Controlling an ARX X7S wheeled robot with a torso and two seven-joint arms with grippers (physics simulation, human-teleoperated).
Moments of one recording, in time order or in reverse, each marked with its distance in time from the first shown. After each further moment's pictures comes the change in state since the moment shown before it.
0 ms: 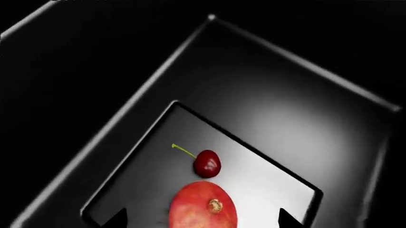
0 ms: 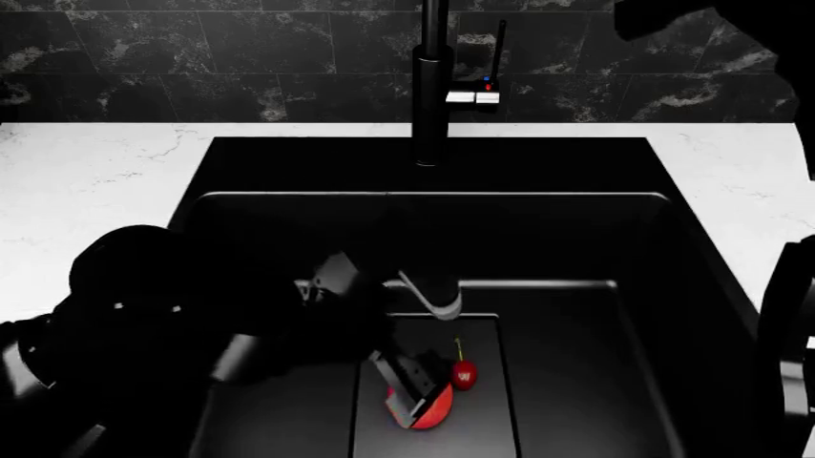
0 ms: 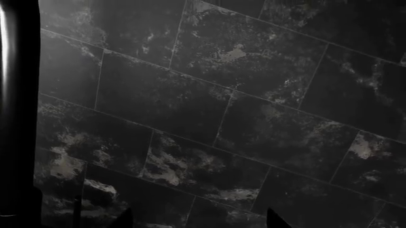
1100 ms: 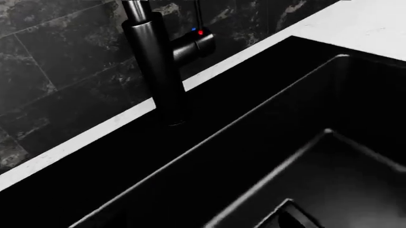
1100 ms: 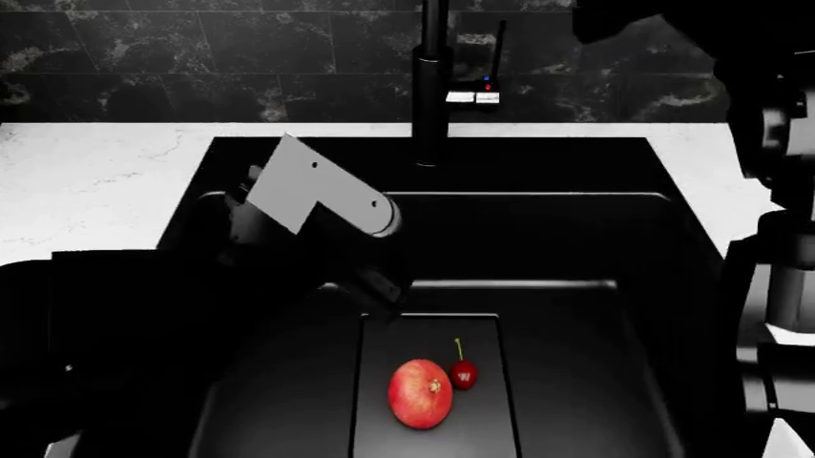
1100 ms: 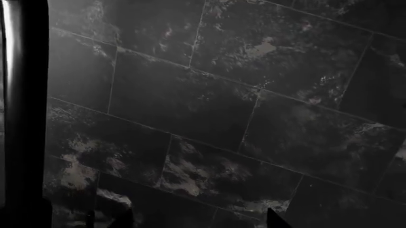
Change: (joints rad) left arm 0.121 -0.124 -0.222 0.249 0.124 0.208 -0.300; right arm -0.006 -0.082 0.003 0.175 -0.012 -0.171 0.032
